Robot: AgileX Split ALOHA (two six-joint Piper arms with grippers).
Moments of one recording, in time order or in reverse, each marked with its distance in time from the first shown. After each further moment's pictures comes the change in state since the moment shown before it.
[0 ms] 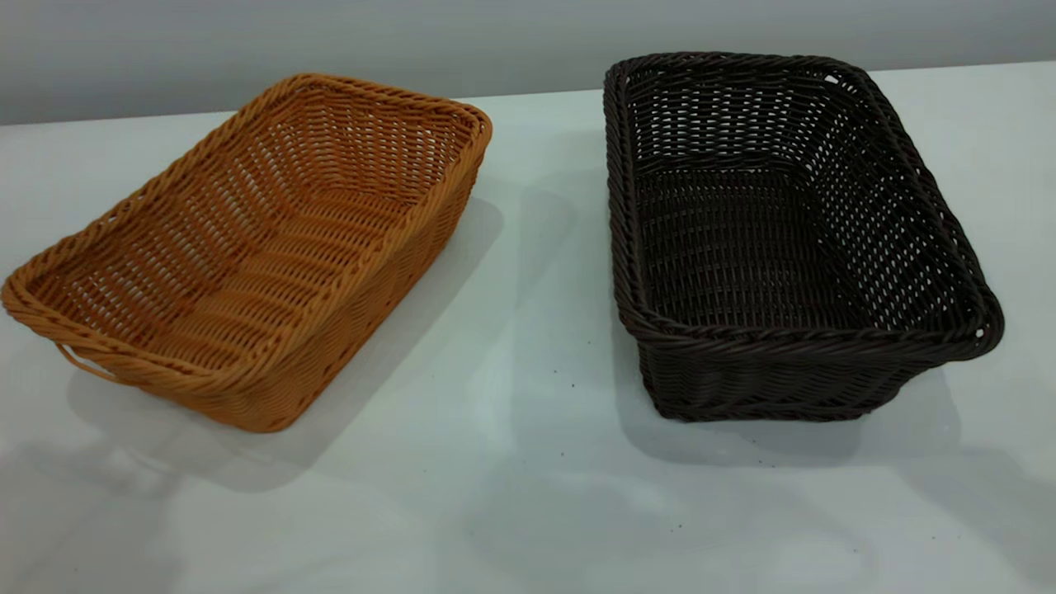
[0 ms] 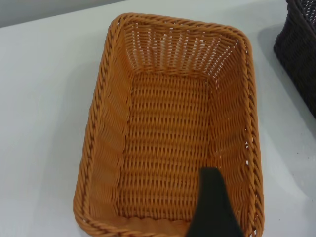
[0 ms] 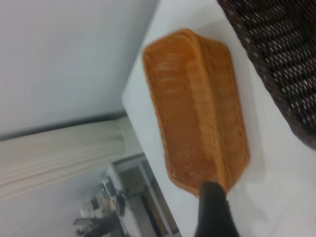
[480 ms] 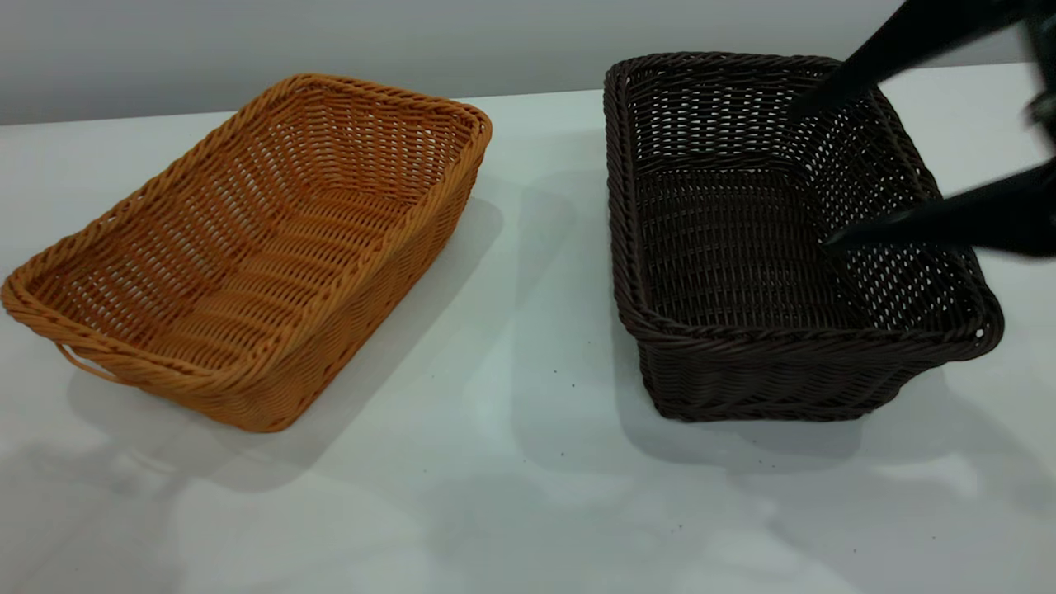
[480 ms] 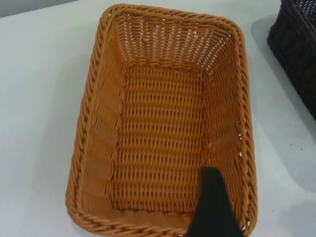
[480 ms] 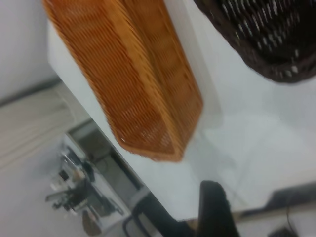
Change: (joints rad) left arm 0.000 0.000 0.001 0.002 0.027 0.000; right arm 0.374 0.280 0.000 0.147 -0.189 0.088
